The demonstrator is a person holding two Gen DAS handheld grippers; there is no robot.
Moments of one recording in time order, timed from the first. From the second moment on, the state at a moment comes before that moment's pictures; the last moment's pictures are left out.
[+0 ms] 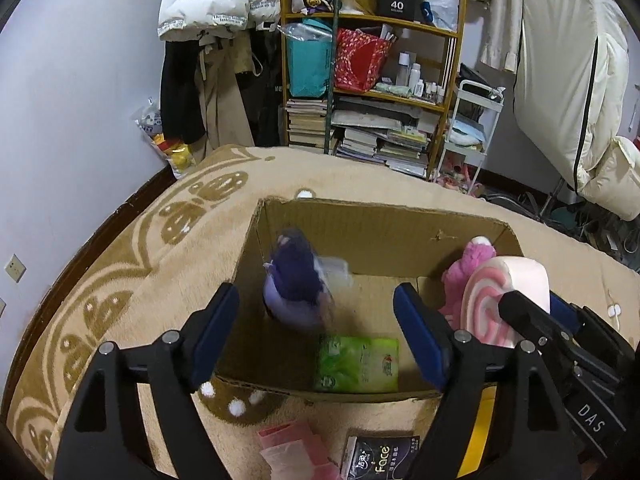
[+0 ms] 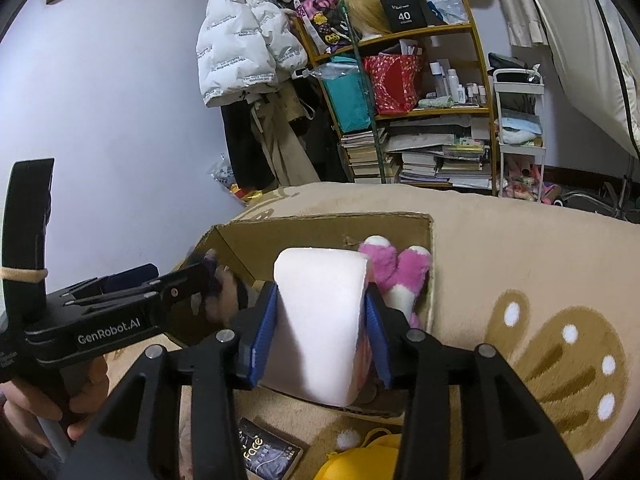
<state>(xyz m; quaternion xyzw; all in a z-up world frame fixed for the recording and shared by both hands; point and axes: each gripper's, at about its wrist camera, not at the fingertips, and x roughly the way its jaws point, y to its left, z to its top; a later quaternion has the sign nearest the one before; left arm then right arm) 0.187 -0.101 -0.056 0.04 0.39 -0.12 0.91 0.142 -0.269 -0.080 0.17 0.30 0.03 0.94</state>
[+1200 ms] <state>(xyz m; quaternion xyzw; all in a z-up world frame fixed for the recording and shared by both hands) 0.118 -0.059 -0.028 0.08 0.46 -0.07 0.88 0.066 -0.276 -0.038 0.17 0.32 -0.01 0.93</state>
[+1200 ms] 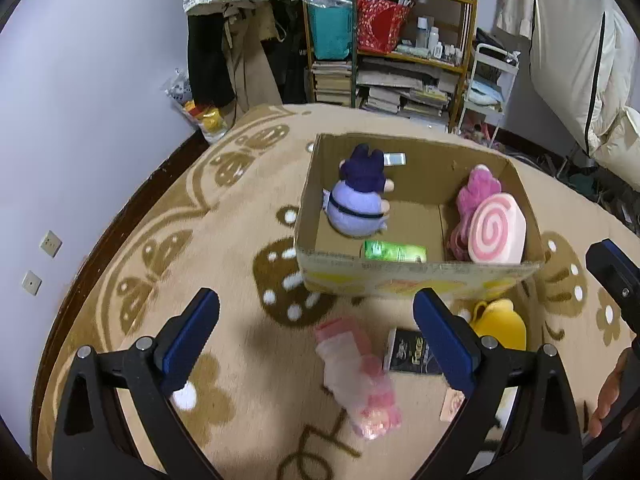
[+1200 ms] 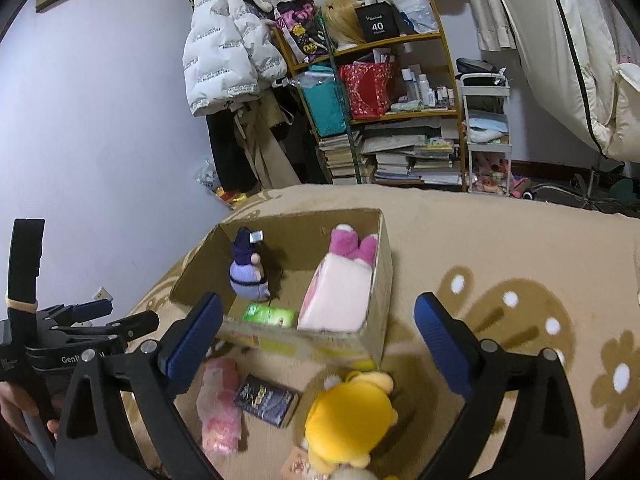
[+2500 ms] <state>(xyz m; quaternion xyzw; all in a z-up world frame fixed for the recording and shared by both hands) 0.114 -0.071 -0.121 0.10 0.62 -0.06 0.77 0.046 -0.261 -0.127 0.19 0.55 -0.05 0.81</state>
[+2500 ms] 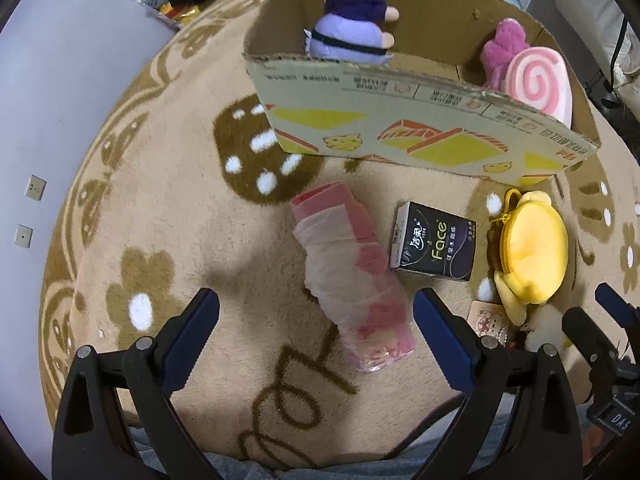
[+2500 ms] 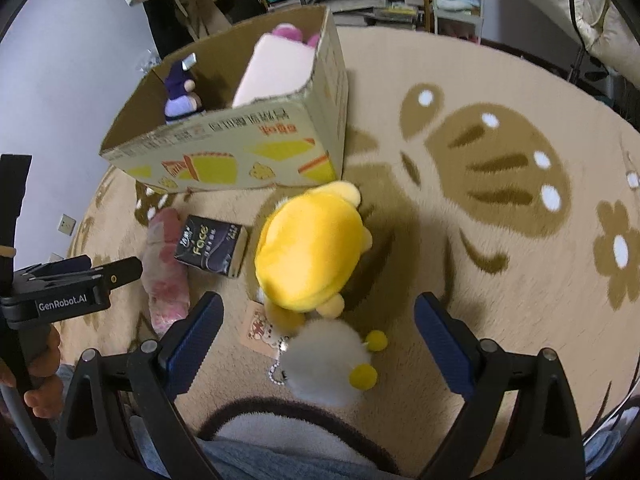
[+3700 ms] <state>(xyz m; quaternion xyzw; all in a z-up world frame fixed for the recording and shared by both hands) 0.147 -0.073 -0.187 0.11 0.69 -0.06 0.72 0.048 -0.244 -0.189 0.19 0.66 -0.04 0.72</state>
